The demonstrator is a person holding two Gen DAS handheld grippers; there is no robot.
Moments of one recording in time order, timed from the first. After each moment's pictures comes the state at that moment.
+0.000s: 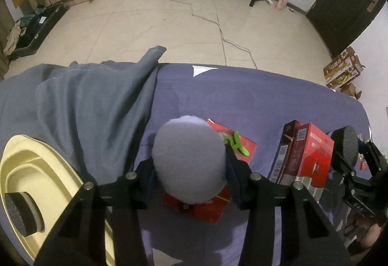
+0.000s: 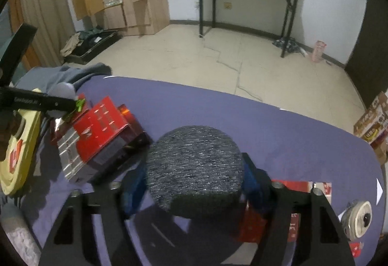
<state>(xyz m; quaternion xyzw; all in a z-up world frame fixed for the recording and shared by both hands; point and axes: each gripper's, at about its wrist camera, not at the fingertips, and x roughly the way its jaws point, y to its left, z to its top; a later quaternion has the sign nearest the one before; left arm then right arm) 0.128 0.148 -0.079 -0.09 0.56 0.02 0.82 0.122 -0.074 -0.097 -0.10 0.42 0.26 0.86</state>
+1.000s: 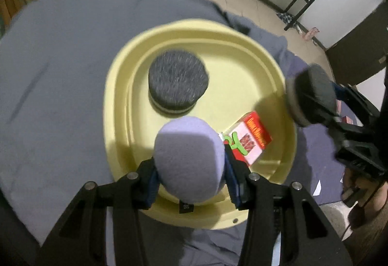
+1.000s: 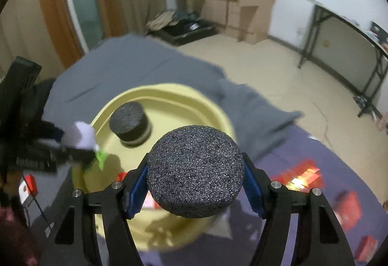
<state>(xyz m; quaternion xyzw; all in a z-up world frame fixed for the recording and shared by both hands) -0.115 0.350 -0.057 -0.22 0.55 0.08 0.80 -0.027 0.148 -0.053 -0.19 0.38 0.47 0.78</state>
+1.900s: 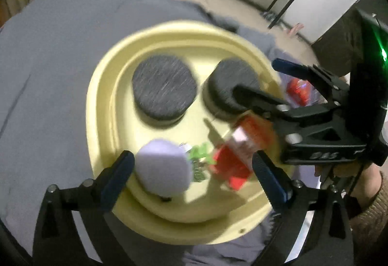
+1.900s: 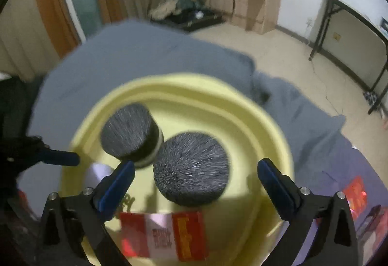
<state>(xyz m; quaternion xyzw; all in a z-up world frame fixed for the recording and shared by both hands) -0.108 0.349 -0.063 -0.20 0.52 0.03 0.83 -0.017 0.208 -0.059 -0.18 0.40 0.46 0.77</state>
